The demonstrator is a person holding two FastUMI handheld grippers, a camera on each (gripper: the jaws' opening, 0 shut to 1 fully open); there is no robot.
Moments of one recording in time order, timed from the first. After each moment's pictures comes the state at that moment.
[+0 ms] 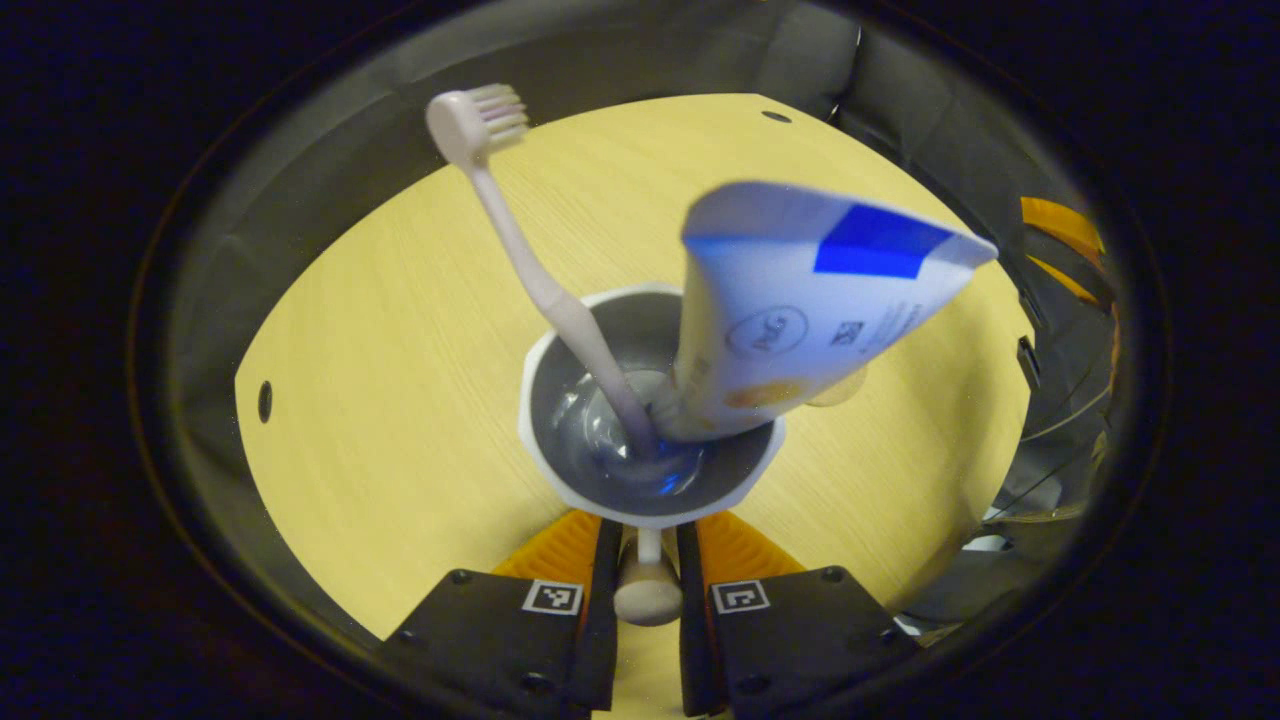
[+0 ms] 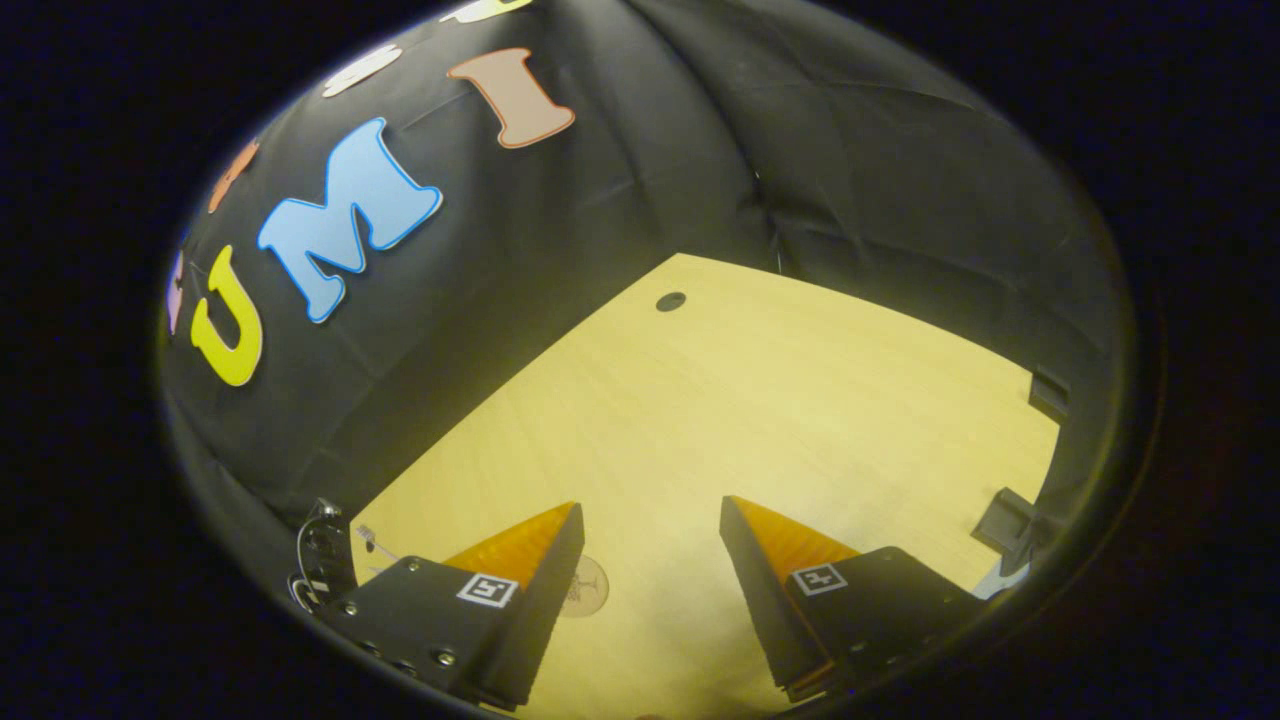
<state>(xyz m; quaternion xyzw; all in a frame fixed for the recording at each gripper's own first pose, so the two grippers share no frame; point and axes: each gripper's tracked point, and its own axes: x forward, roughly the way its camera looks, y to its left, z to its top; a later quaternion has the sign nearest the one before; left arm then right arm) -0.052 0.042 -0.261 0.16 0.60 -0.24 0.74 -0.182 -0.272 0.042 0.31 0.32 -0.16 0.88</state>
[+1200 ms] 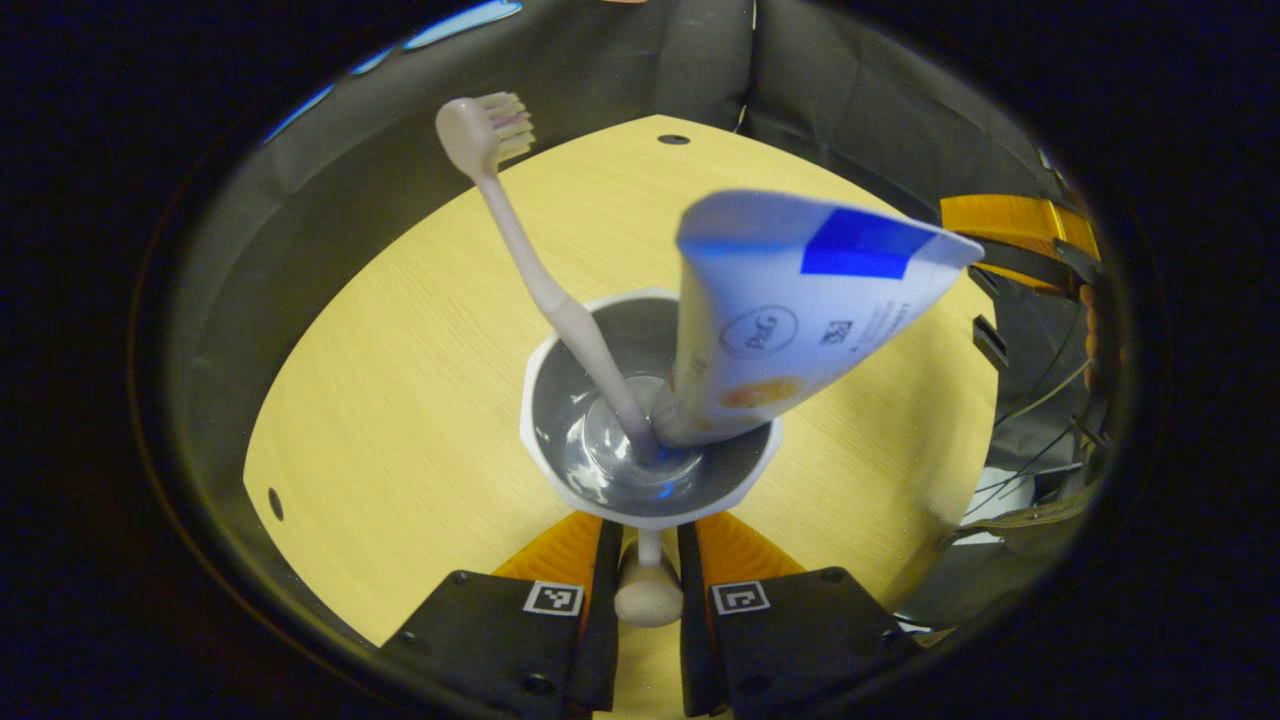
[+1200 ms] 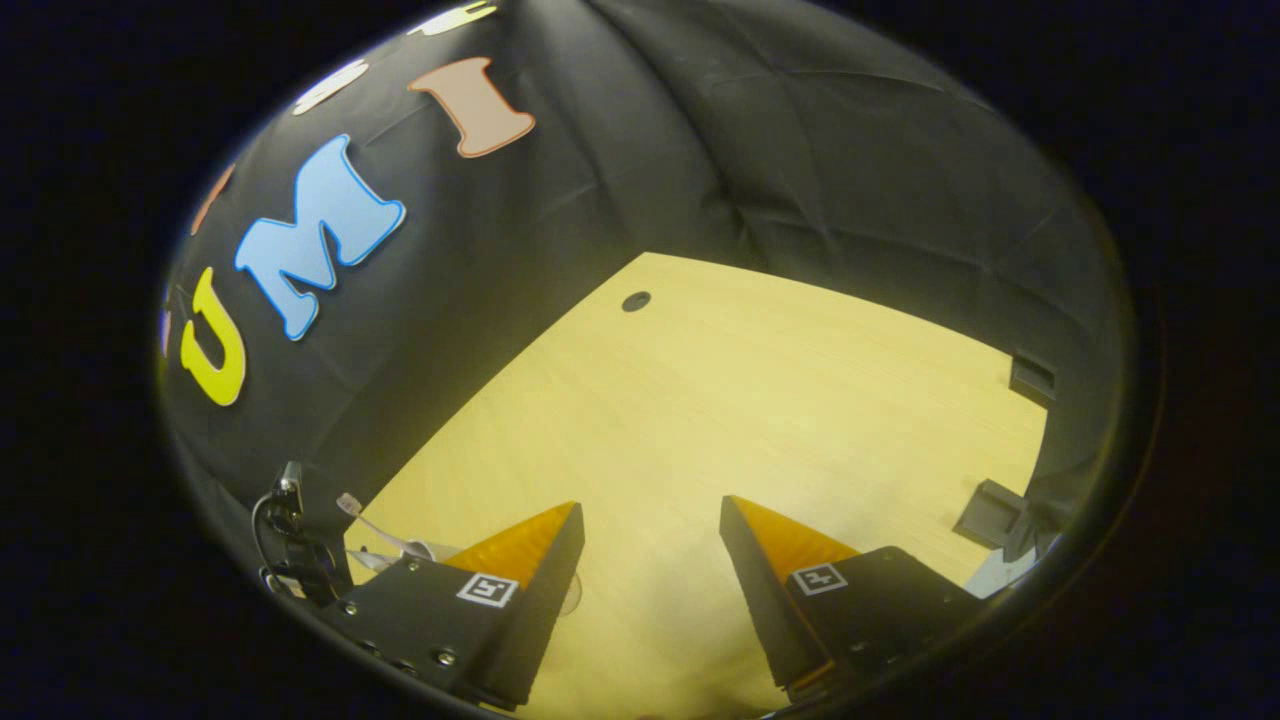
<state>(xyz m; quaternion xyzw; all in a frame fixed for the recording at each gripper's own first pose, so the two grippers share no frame) -0.039 -0.050 -0.230 0.21 0.55 -0.34 0.73 -0.205 -0.301 0.035 0.33 0.32 -0.20 0.87</state>
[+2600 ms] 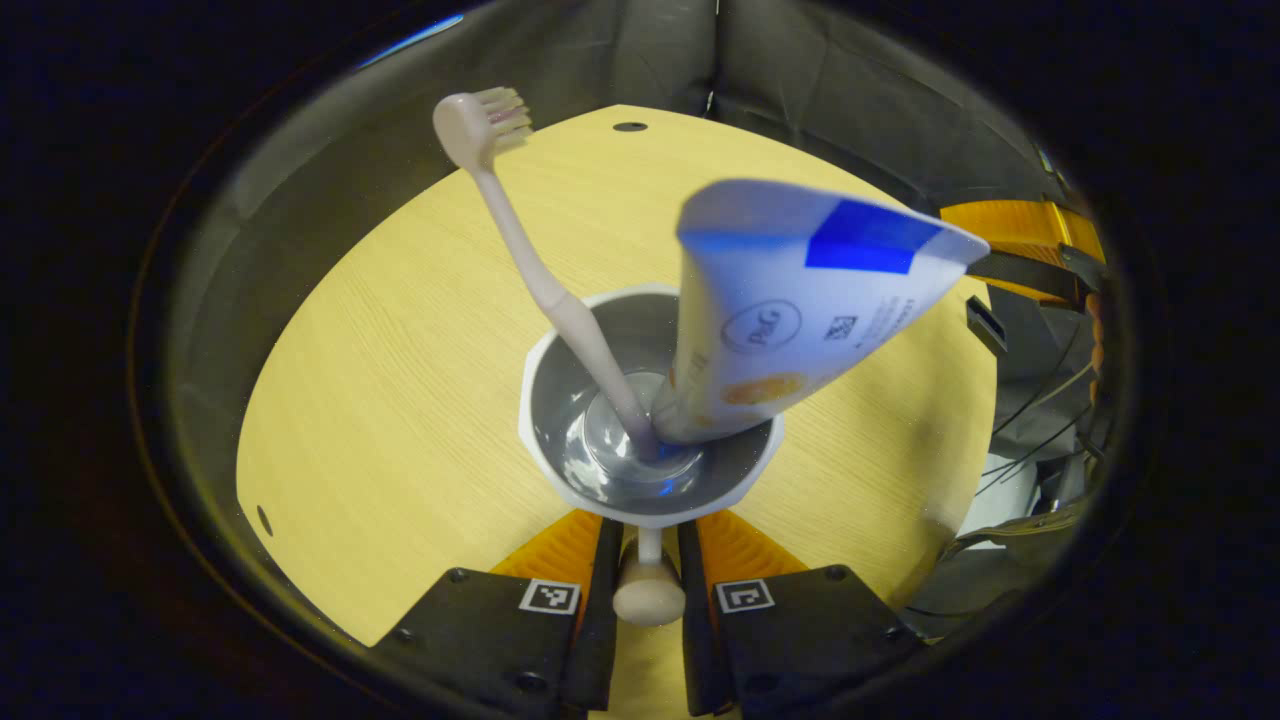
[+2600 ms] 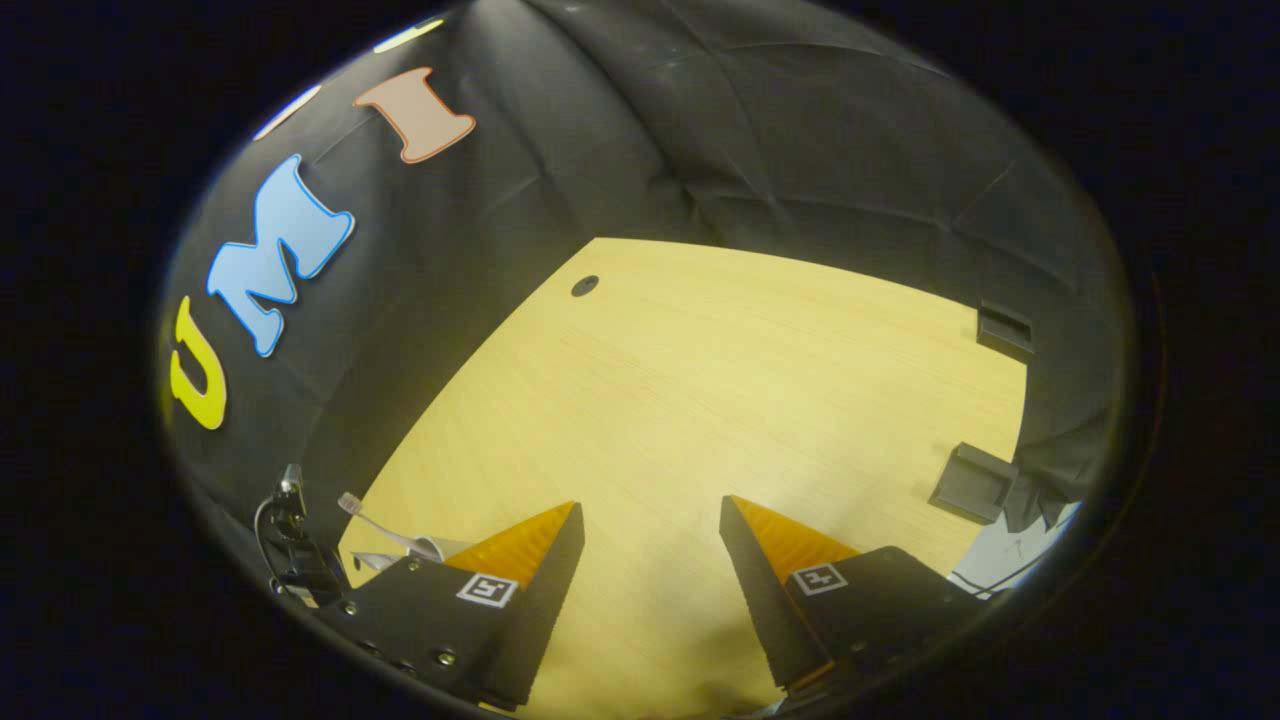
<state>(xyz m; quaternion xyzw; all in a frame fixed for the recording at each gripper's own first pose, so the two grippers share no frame) -0.038 -0.073 -0.234 0.22 0.55 -0.35 0.72 -0.234 -0.310 0.003 0.36 0.34 -0.23 0.84</state>
